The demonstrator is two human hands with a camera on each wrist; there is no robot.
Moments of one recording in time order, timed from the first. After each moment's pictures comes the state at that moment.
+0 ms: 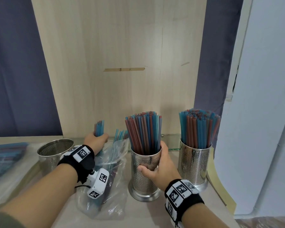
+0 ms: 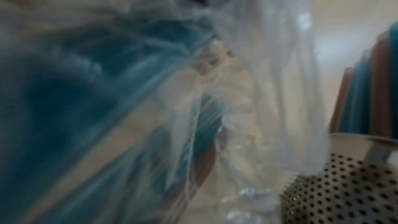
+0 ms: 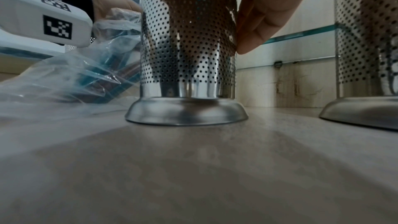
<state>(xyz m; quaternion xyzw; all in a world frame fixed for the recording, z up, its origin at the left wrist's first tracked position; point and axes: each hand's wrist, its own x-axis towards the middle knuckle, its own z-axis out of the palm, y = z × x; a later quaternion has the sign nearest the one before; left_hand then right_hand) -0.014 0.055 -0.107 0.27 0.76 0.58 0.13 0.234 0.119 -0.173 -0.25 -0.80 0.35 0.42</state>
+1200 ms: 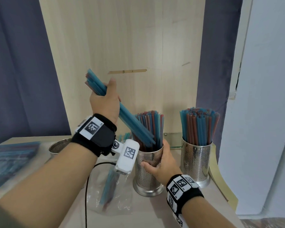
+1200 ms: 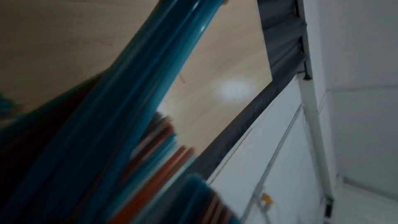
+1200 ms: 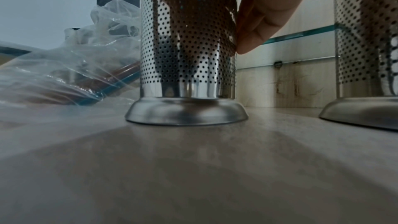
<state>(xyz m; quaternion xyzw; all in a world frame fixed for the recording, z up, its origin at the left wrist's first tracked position) 0.104 0.022 0.029 0.29 0.41 0.86 0.04 0.235 0.118 -0.173 -0.25 -0.79 0.37 0.41</state>
